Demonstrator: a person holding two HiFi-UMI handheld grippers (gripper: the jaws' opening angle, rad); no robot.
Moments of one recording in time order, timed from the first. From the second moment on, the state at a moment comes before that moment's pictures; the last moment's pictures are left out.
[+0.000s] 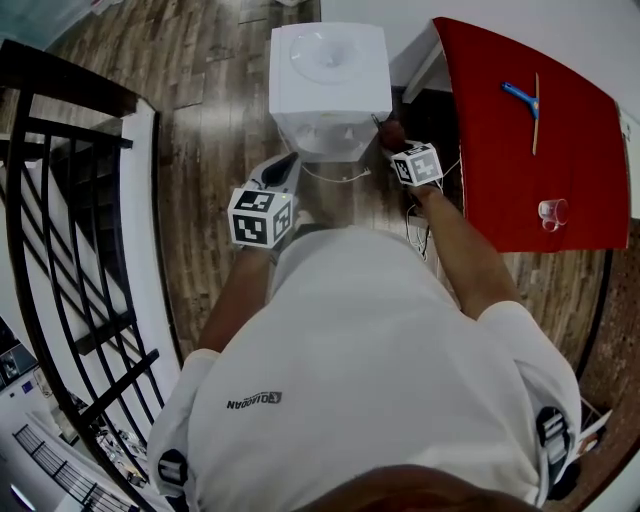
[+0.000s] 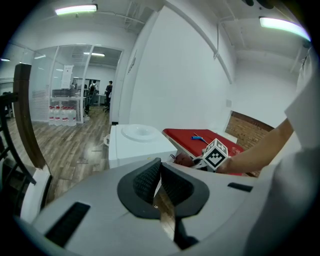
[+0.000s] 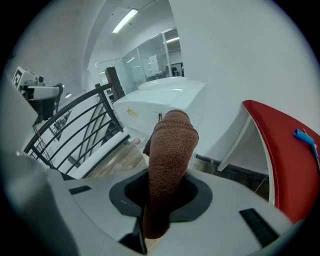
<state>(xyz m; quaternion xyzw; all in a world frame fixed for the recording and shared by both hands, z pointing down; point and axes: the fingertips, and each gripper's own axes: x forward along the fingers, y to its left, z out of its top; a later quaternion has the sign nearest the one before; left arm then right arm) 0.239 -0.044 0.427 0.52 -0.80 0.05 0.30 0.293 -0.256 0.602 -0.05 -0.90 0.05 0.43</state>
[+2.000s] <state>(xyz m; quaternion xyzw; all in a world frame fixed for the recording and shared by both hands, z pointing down) 0.159 0.389 0.385 0.45 -0.86 -0.01 0.25 0.212 0.213 0.445 -0.17 -0.93 0.11 0.30</state>
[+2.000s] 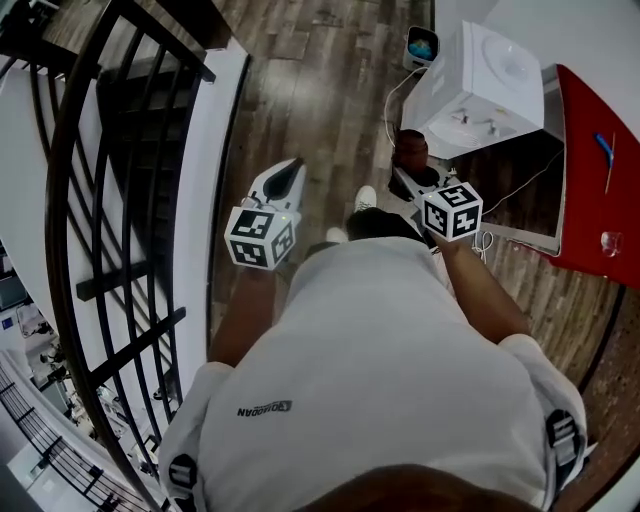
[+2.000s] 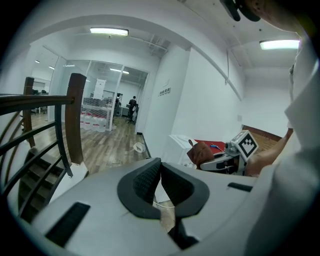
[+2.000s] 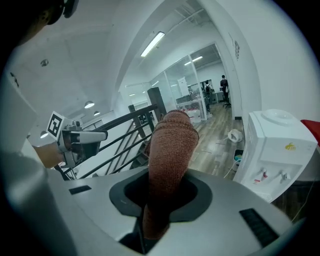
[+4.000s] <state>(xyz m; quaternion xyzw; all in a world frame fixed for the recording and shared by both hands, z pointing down) -0.229 0.027 0.416 0.83 -0.48 0.13 0.24 0.000 -0.053 0.500 0.31 -0.74 -0.11 0.58</state>
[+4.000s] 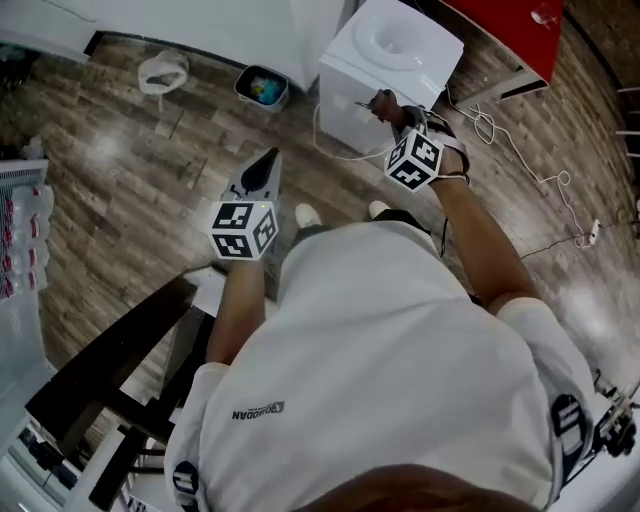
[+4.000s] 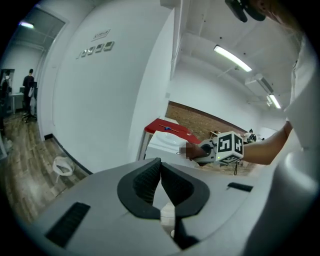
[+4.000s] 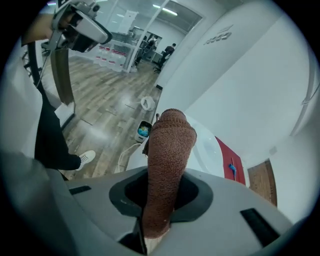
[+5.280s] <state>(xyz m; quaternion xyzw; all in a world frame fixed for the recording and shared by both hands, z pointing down) -0.229 0.006 0.450 0.85 -0.41 0.16 0.27 -0.010 -0.057 0.651 0.32 -0.69 -0.08 0.65</state>
